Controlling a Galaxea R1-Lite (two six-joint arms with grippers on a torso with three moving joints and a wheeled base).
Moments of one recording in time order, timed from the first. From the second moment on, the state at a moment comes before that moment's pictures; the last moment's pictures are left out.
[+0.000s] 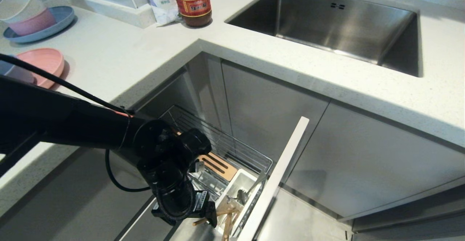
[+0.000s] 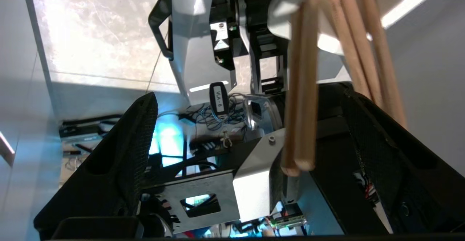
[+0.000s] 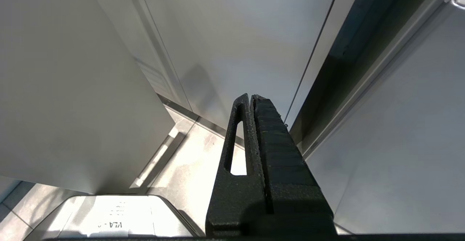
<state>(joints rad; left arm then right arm) -0.57 1.96 -1.24 0.77 -0.11 -0.39 0.01 0.00 0.00 0.00 0.00 0.02</state>
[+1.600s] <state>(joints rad) -0.53 2.11 -1.40 0.94 -0.16 -0.25 0.01 0.00 0.00 0.00 0.00 0.02</state>
